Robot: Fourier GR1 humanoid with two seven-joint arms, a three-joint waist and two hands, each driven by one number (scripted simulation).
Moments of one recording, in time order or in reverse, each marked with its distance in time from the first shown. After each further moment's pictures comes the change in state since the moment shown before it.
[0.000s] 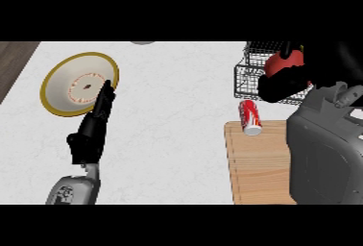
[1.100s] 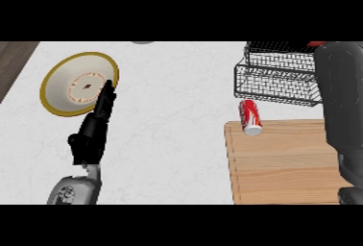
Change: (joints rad) left arm 0.000 -0.001 -0.012 -0.007 0.000 0.011 0.006; right arm -0.136 -0.269 -0.152 0.619 0.023 -0.363 -0.207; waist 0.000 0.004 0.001
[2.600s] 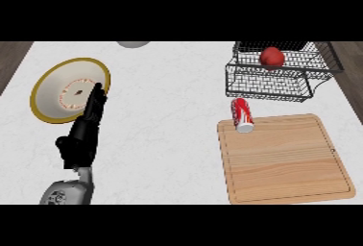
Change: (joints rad) left arm 0.032 0.015 0.036 -0.021 0.009 0.002 0.001; right arm 0.378 -0.078 -0.606 -0.430 -0.569 -0.259 0.004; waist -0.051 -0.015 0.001
